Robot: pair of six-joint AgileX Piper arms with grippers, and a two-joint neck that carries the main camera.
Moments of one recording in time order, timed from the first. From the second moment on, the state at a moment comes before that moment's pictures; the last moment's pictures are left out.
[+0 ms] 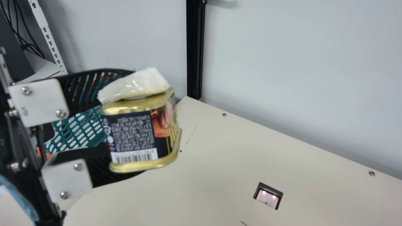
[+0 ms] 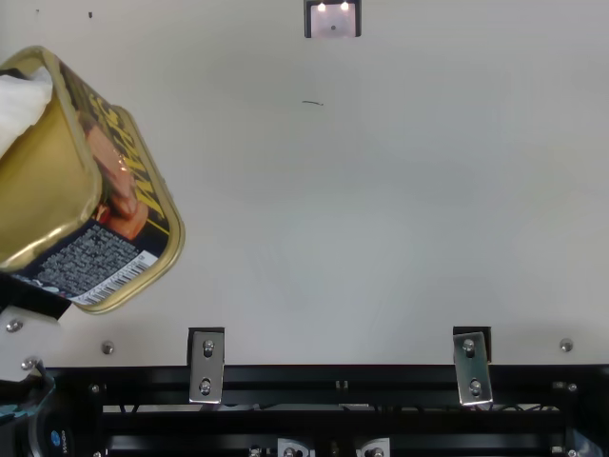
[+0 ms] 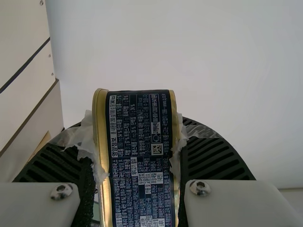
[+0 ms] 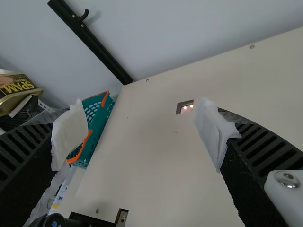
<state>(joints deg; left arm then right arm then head) 22.7 35.8 -43.6 -82.8 64.4 -45.4 11.1 22.1 -62.5 17.9 66.1 23.3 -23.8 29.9</state>
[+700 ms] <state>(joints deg) 30.7 40.8 -46.2 -67.0 59.3 -28.3 11.1 22.1 -62.5 17.9 66.1 23.3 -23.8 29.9</state>
